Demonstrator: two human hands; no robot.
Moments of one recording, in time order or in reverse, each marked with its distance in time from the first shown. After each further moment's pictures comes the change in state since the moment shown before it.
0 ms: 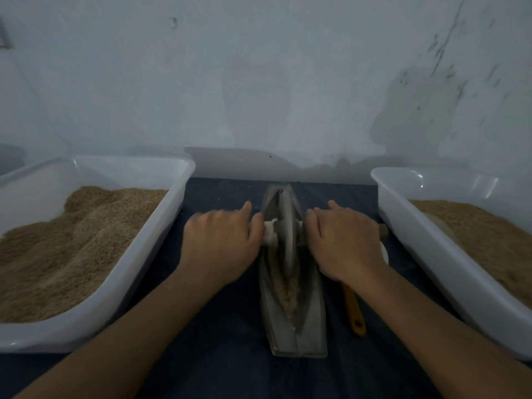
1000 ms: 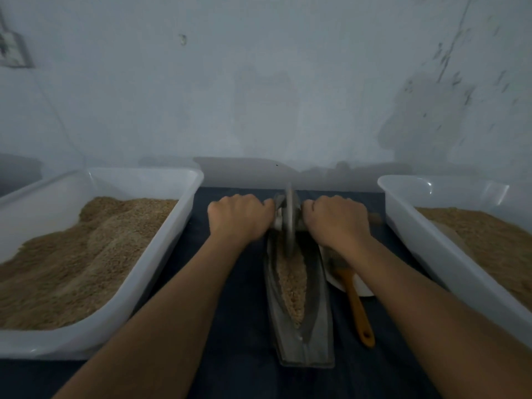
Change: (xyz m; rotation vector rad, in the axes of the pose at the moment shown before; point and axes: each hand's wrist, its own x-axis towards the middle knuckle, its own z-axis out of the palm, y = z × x) left_hand 0.076 -0.003 0.031 -0.152 -0.321 -0.316; right_hand 0.063 0.003 0.018 -0.074 -0.162 0.047
